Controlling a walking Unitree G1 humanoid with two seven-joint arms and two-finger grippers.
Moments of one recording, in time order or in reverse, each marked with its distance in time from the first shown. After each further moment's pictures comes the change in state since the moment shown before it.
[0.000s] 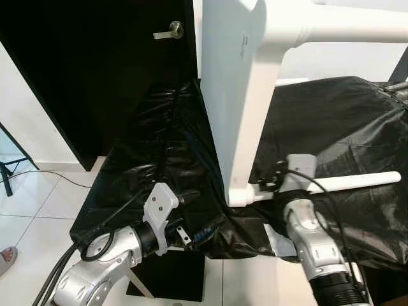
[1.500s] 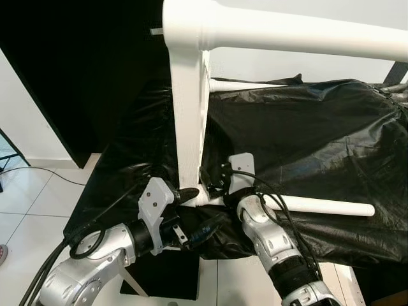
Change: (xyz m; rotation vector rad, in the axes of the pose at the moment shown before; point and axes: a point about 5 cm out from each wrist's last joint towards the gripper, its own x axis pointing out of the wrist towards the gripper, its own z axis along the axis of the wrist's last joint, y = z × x) left arm -0.008 -0.007 0.017 -0.018 0.007 -0.032; right arm 0.015 0.087 -0.003 0.073 0.022 0.295
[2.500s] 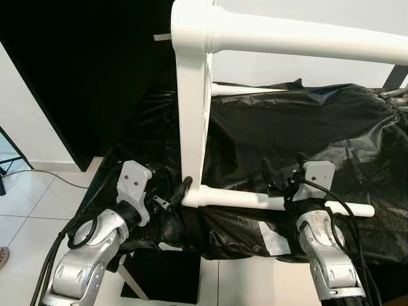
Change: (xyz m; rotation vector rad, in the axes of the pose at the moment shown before) left arm -0.010 0.063 -0.012 0.093 -0.066 0.464; right arm -0.074 -0.086 0.031 -0.128 -0.157 -0.329
